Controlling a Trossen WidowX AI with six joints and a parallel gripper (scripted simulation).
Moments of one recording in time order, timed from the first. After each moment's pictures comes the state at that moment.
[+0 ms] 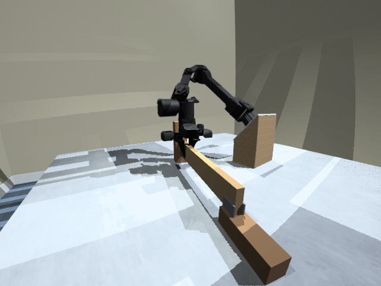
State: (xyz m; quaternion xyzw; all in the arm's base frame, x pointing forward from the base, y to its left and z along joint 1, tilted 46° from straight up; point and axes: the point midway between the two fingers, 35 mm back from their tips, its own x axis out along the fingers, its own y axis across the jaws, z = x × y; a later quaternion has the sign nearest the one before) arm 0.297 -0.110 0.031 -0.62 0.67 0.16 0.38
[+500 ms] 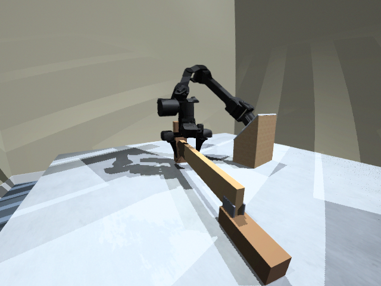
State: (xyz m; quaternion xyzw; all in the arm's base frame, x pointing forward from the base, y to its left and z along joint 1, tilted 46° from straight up) arm 0.297 -0.109 0.031 -0.62 0.67 0.16 0.38
